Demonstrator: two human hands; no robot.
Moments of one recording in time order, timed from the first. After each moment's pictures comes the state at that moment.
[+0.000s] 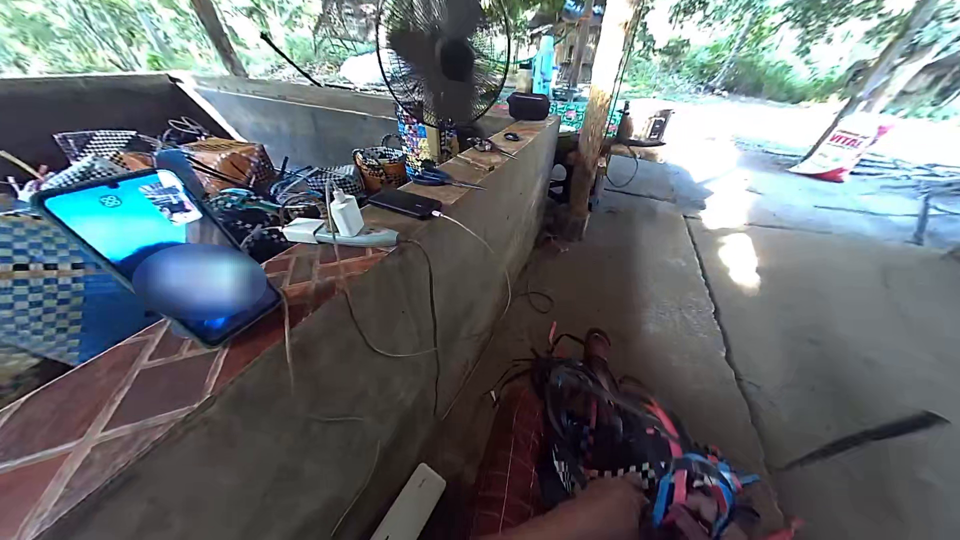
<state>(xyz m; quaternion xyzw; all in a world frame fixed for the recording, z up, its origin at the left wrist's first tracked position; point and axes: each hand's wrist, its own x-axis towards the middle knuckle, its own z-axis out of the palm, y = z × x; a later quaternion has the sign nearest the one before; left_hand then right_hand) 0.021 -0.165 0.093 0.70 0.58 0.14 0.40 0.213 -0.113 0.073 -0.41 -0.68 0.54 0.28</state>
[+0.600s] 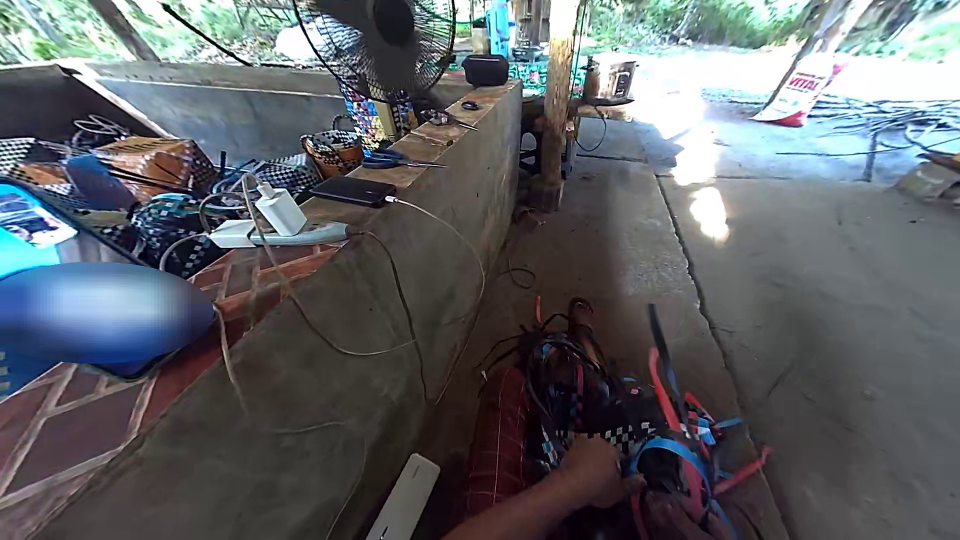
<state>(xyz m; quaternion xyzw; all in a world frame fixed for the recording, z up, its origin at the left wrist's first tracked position) 0.024 -0.159 0.087 0.64 0.63 0.06 0.43 0.234 -0.155 0.068 -0.49 -0.58 0.61 0.22</state>
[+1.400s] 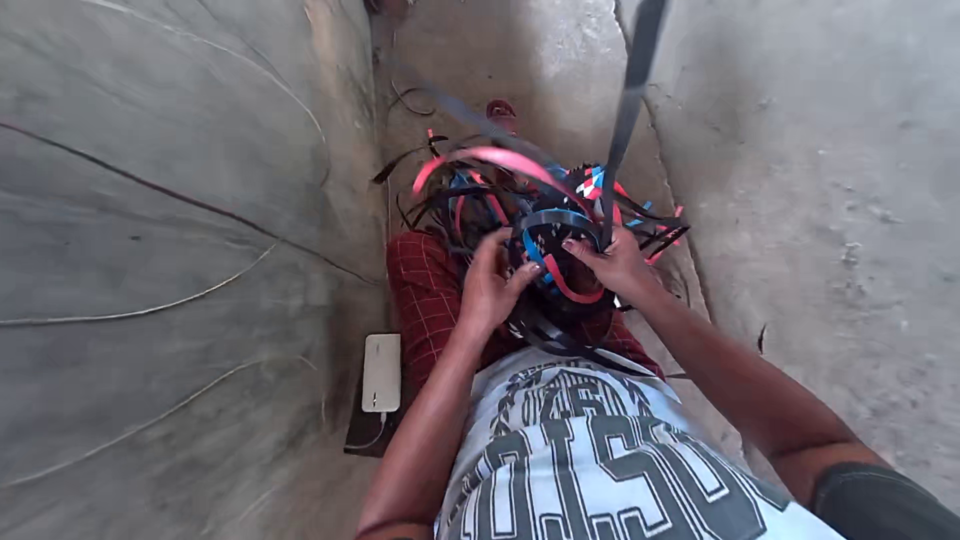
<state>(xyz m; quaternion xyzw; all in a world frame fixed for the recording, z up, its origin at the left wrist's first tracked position) -0.016 -0.205 0.082 0.53 0.64 0.44 0.34 0.186 -0.114 0.088 -0.45 -0.70 0.46 0.31</state>
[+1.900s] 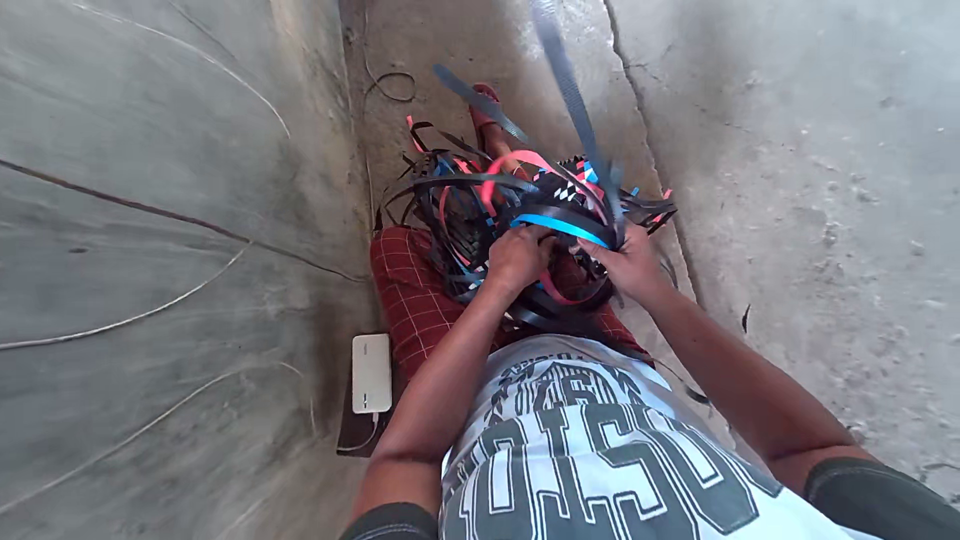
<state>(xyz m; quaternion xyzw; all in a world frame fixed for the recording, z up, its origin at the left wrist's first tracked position) 0.025 -0.130 0.096 0.61 0.69 0.07 0.39 0.209 -0.122 0.099 -0.45 -0.65 0.51 0.34</state>
